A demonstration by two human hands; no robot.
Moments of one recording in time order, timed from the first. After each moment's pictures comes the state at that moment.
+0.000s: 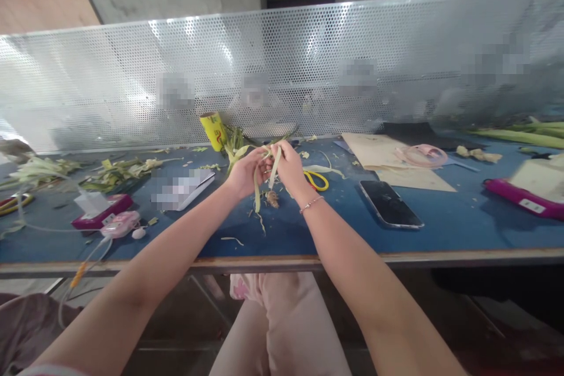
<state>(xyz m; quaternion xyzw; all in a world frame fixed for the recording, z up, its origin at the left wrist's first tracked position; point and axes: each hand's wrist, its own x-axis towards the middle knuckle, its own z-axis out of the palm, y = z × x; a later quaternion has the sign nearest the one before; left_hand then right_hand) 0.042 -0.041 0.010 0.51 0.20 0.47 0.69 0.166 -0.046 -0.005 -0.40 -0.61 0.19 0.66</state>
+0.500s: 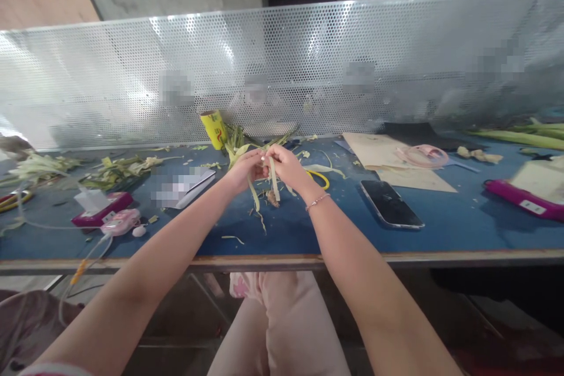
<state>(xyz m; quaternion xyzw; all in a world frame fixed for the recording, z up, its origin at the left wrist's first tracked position) 0.034 -0.032 0.012 0.59 0.29 0.45 0.61 0.173 -0.059 0.004 -0.32 -0.71 0.31 0.55</state>
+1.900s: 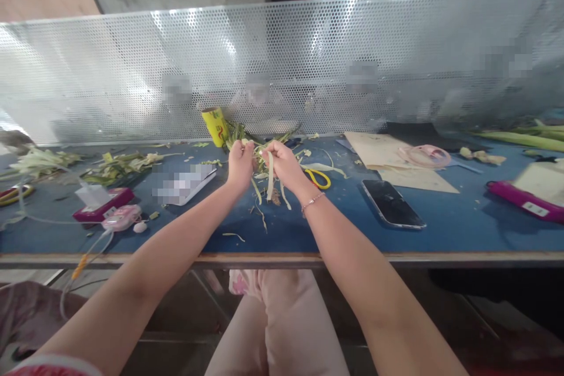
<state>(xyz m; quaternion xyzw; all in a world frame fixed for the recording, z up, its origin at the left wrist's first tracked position) 0.043 -0.028 0.003 0.57 0.37 0.66 0.30 0.157 -0.046 -0.006 -0.28 -0.62 0.42 0.60</state>
